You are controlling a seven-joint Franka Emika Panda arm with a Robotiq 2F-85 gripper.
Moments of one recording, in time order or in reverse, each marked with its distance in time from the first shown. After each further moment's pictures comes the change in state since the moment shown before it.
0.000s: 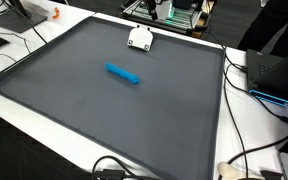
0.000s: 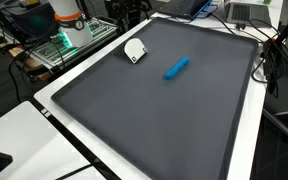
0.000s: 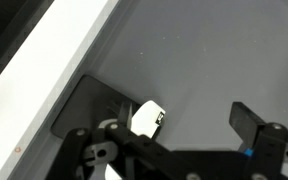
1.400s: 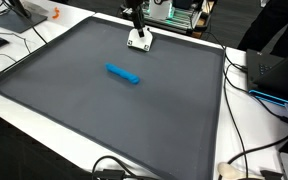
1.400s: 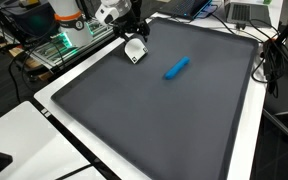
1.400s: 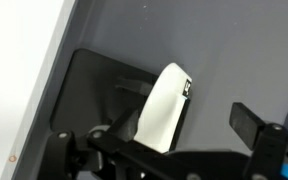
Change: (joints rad) arm -0.025 0.224 0.000 0.001 0.145 0.237 -0.033
